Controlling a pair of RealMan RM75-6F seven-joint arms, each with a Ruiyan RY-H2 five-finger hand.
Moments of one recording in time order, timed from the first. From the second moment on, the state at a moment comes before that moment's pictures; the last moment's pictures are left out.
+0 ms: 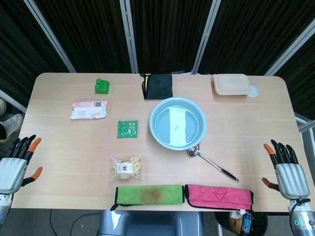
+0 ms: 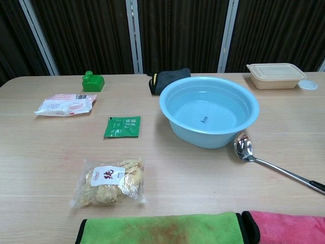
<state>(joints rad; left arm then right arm) -0.12 -1.15 0.00 -1.56 1.57 1.47 0.08 0.09 -1.14 0.05 -1.61 -1.50 1.45 -0.14</state>
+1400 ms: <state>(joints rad) -0.17 -1.11 -0.02 -1.54 1.52 1.36 -0.12 0.24 -1.50 0.10 -1.52 -1.23 1.22 -0.39</state>
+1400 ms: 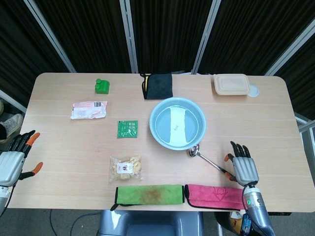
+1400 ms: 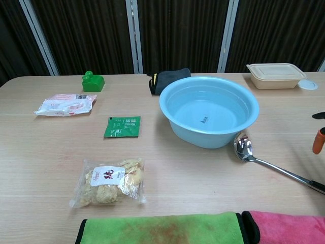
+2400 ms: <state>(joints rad) -0.19 -1.10 -0.03 -1.51 1.50 1.35 -0.21 0.39 -1.53 0.11 -1.56 -0.92 1.07 -0.65</state>
